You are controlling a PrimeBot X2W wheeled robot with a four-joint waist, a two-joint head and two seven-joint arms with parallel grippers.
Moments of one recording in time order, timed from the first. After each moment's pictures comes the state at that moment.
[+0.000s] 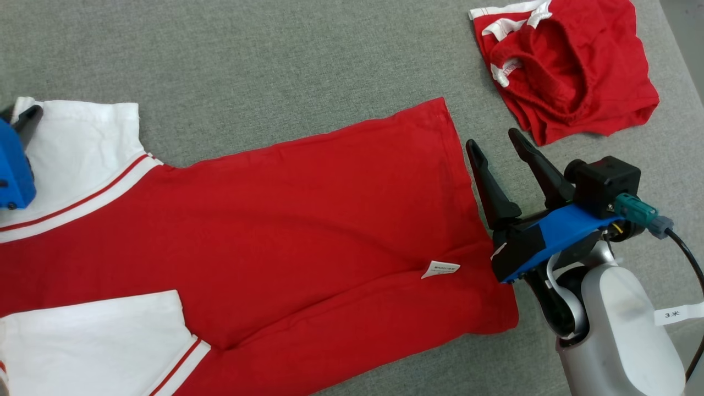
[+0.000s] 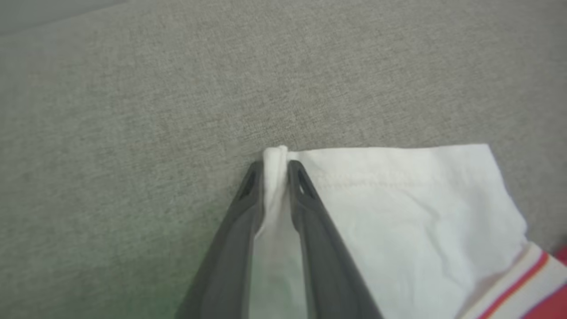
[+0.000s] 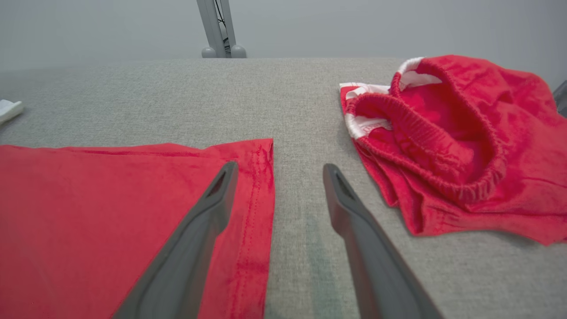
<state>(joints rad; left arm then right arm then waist) -0.73 0.79 -0.42 0.28 -0.83 -0.05 0.68 -0.41 -0.05 0.12 0.11 0.22 0.13 0.11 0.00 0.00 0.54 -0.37</state>
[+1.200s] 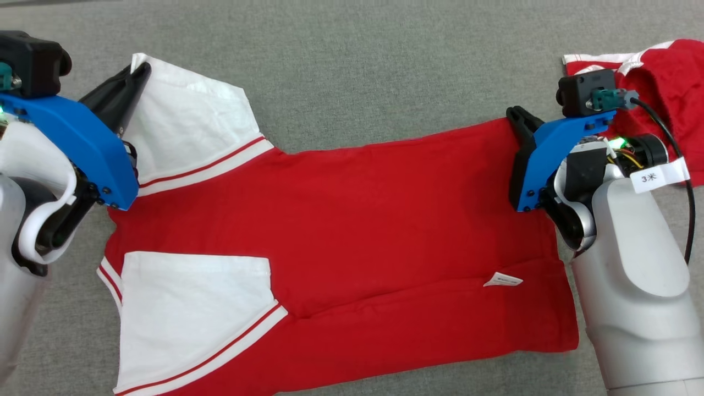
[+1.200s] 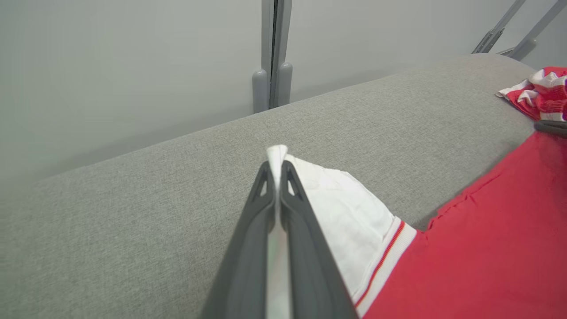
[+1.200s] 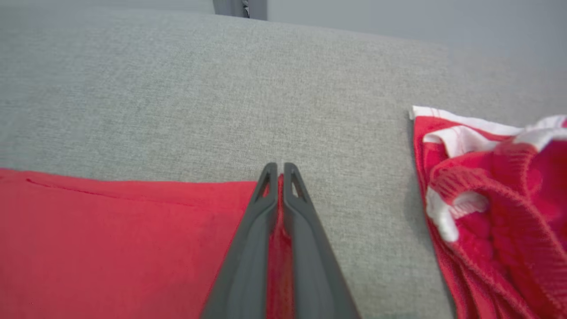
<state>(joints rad) -0.75 0.66 -0.51 0.17 -0.77 -0.12 0.37 -0.73 -0.06 0.01 0.51 0.07 0.13 0.40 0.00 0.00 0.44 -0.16</state>
